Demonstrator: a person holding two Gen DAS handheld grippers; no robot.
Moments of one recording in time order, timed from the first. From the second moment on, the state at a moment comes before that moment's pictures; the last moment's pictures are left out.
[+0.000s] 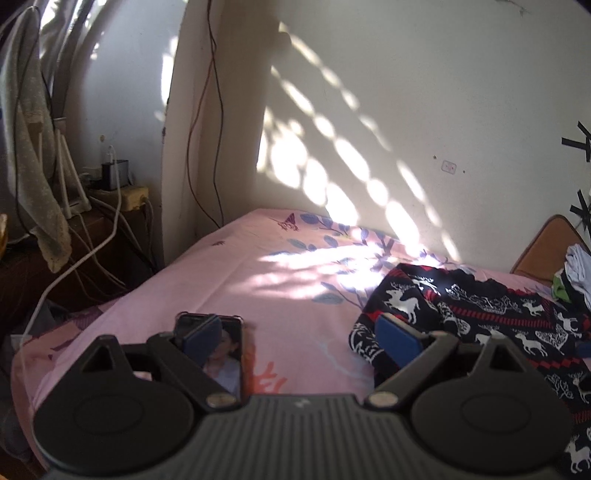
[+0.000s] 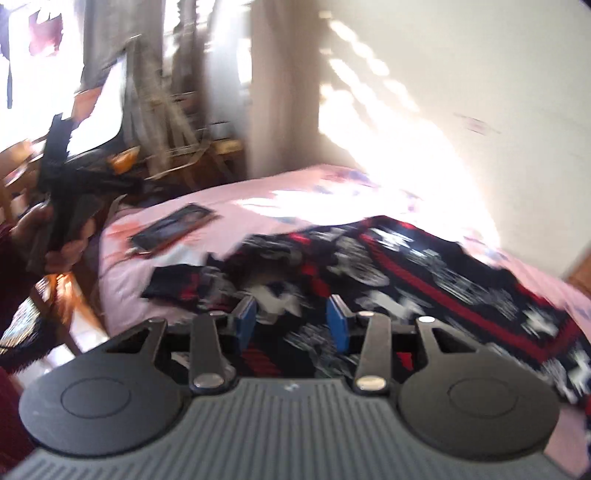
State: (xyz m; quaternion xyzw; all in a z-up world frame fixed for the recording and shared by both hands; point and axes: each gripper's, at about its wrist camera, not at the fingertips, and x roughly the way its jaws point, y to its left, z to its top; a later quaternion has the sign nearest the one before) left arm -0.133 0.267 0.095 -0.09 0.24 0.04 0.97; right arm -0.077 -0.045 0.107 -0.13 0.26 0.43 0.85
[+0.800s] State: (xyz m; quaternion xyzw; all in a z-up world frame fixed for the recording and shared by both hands) left arm -0.194 0.347 0.097 -0.15 0.20 0.15 0.96; right arm 0.046 0.070 0.246 0.00 0.11 0.45 0.88
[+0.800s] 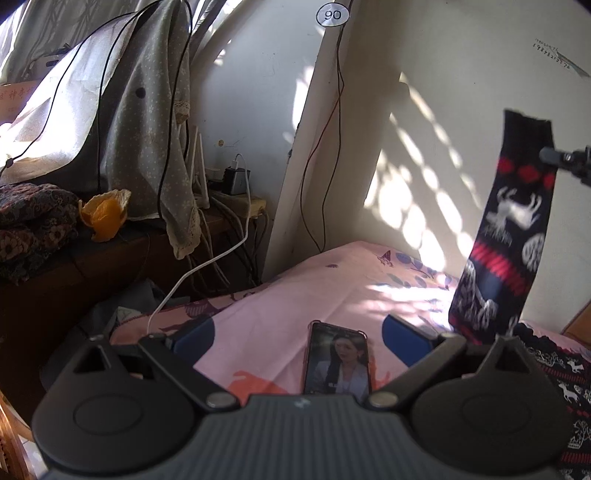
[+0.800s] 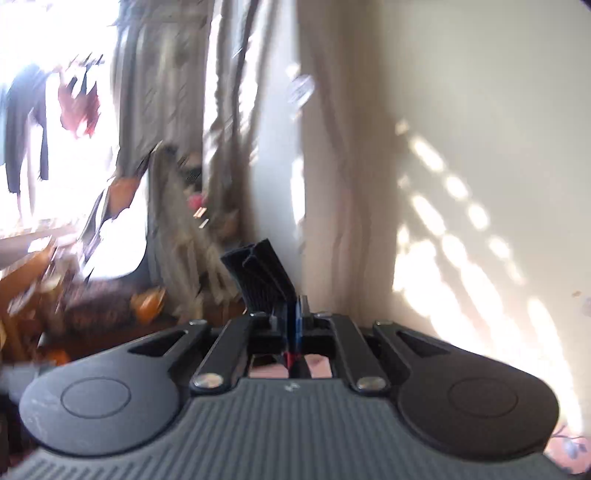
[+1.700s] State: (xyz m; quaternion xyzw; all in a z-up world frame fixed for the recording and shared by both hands) left arm 0.163 0.109 0.040 -0.06 0.38 -0.06 0.92; right arm 0.064 -0.282 0.113 0.24 0.20 0.13 0.94
